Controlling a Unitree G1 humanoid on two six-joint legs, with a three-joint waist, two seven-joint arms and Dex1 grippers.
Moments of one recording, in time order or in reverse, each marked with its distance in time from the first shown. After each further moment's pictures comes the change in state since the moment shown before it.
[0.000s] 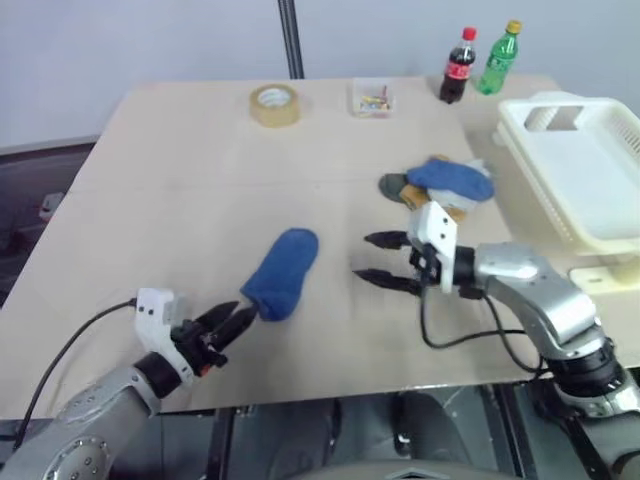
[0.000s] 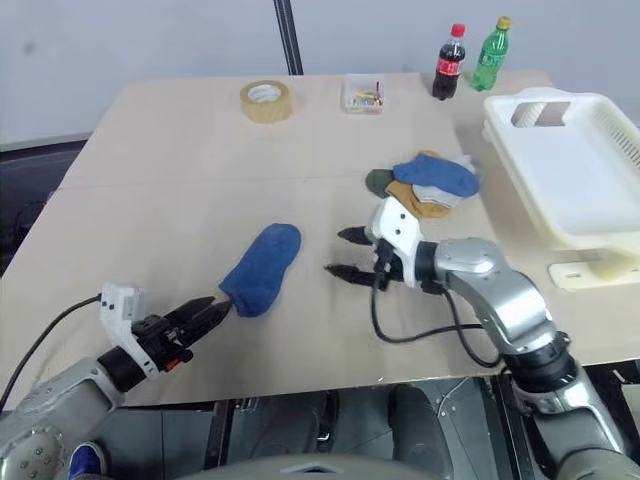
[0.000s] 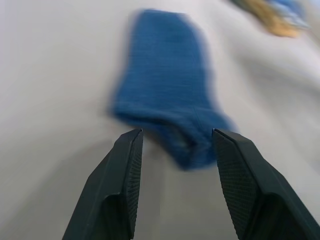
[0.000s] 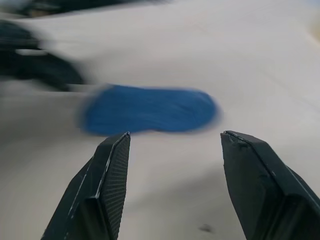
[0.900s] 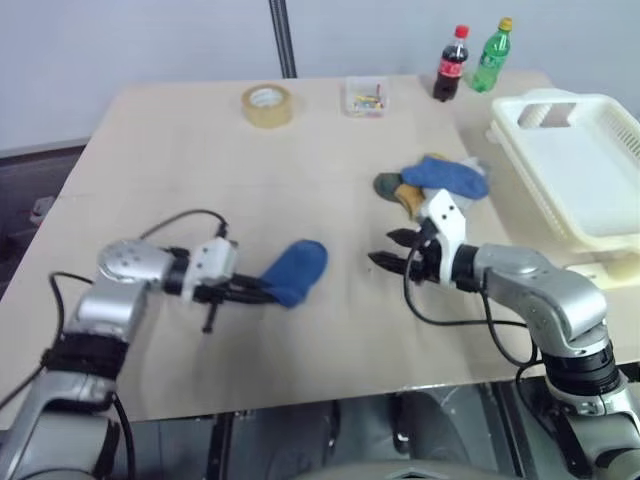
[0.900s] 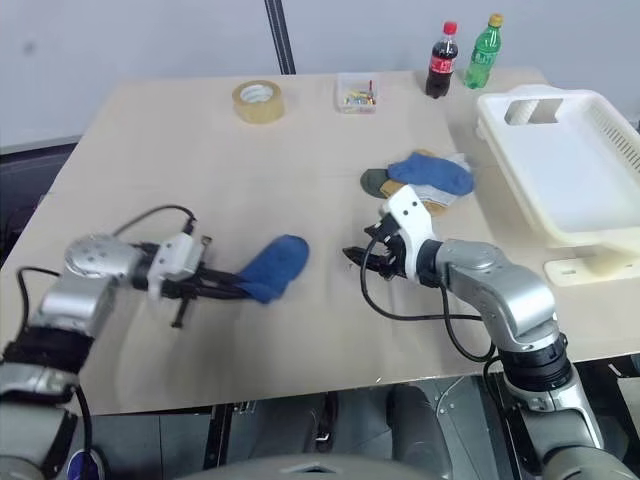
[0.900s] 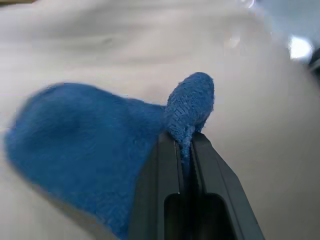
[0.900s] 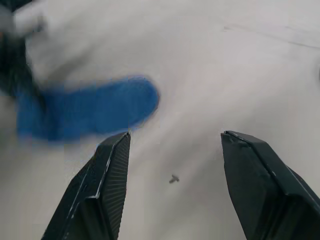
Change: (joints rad) left arm -0.881 0.311 -0.518 1.019 0.515 -0.947 -1.272; right arm -0.038 0.121 -0.043 0.004 0.021 0.421 -0.361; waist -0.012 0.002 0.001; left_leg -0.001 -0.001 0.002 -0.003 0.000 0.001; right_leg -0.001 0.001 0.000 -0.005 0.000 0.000
